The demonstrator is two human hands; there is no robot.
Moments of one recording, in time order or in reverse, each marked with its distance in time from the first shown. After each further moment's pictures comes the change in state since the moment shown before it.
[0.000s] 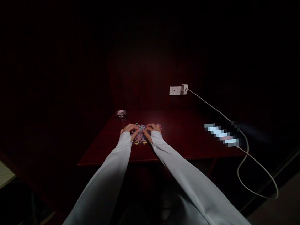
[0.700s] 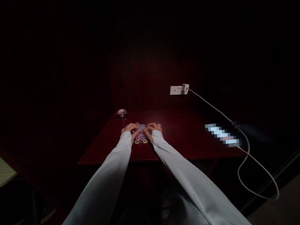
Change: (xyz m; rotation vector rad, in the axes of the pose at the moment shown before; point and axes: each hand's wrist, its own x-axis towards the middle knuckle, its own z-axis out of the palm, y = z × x) left_hand -0.002 -0.003 0.002 -0.004 0.006 0.048; right_hand 0.000 -0.004 -0.003 0.002 0.007 0.065
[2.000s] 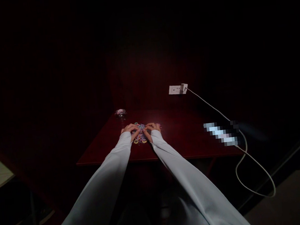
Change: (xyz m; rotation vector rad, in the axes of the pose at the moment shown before) left_hand -0.001 0.007 -0.001 0.035 -0.054 -0.023; right_hand -0.001 0.000 -0.001 -0.017 0.004 -0.036
